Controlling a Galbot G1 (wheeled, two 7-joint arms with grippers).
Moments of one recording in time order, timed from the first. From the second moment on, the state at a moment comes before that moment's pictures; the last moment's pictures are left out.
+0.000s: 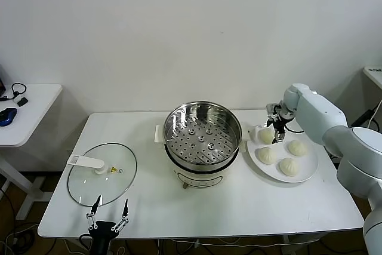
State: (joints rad) left arm 1.72 -1.54 -0.69 -1.69 0.18 -0.50 0.05; right arm 0.14 1.15 -0.90 0.30 -0.14 0.15 -1.07
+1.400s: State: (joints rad) left arm 1.74 -1.54 -0.70 -1.72 0.20 -0.50 0.05; right arm 0.85 1.04 -1.62 1.03 0.32 0.63 -0.97
